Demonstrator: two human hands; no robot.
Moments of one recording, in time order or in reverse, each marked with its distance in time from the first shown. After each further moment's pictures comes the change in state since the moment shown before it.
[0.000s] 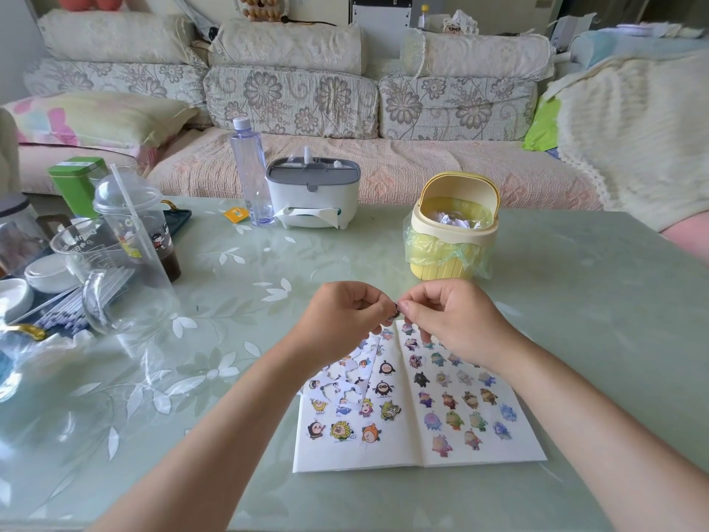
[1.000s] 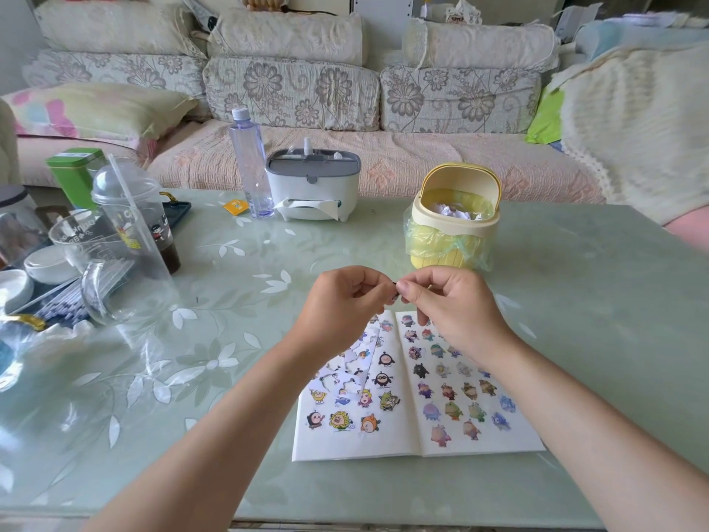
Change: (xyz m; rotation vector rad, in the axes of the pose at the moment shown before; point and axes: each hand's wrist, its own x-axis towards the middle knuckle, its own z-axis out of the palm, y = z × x) left_hand 0.001 -0.001 0.008 -0.032 0.130 0.070; right_hand 0.000 0.005 0.010 0.148 0.168 -0.036
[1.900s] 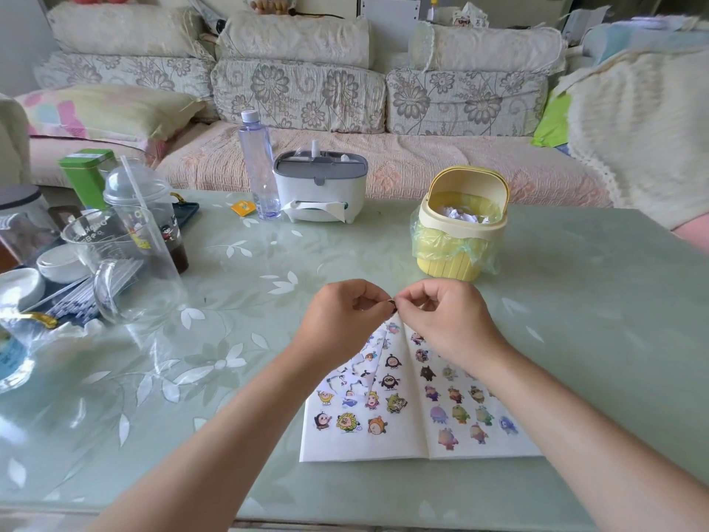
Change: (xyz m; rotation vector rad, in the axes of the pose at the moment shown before) left_hand -0.005 -0.011 -0.005 0.102 -0.008 -0.046; right_hand -0.006 -0.007 0.016 -0.207 0.031 0.024
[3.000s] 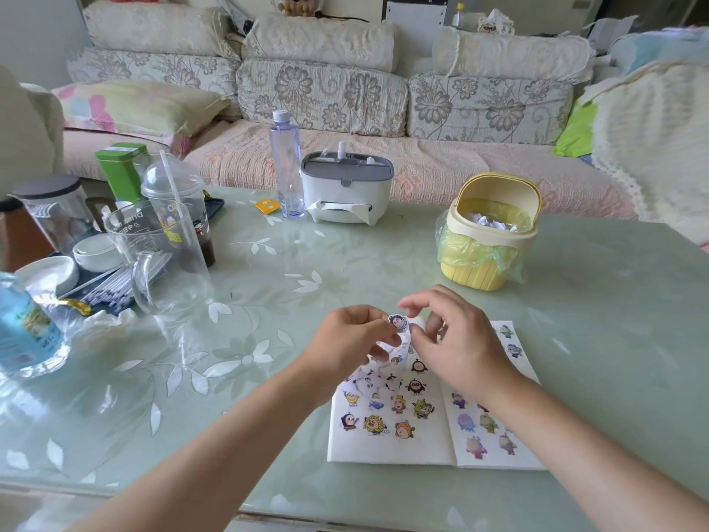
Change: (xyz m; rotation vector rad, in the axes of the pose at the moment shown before) left_hand -0.021 -0.014 -0.024 -0.282 -0.124 -0.284; right_hand -0.007 0.015 0.028 -0.216 -0.011 -0.381
